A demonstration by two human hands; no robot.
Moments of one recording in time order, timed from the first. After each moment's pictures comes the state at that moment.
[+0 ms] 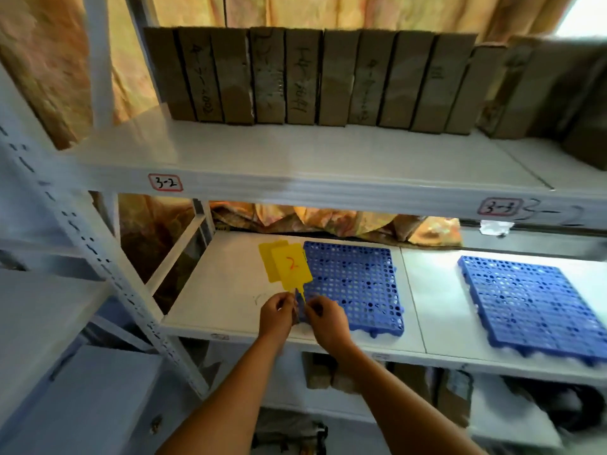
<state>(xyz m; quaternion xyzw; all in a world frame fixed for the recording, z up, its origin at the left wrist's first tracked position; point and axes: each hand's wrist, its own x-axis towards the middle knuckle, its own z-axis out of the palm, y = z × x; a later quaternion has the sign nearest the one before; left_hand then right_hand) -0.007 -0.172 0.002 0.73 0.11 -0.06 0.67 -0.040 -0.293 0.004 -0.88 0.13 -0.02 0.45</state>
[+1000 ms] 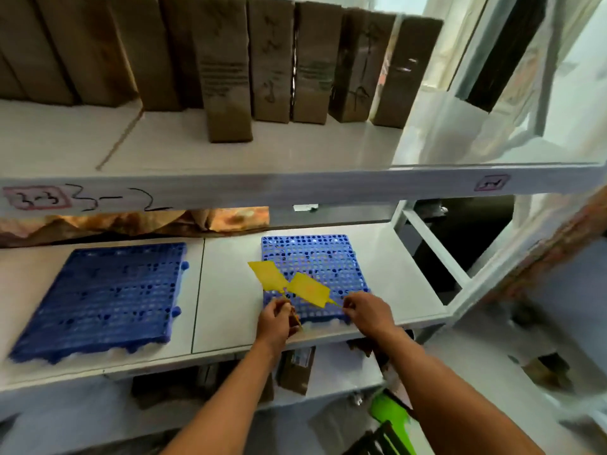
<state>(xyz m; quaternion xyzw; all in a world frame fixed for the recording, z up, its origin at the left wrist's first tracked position) -0.161 -0.687 -0.016 0.65 0.06 -0.24 0.72 -0.236 -0.889 0.011 -0.96 0.25 0.06 0.14</state>
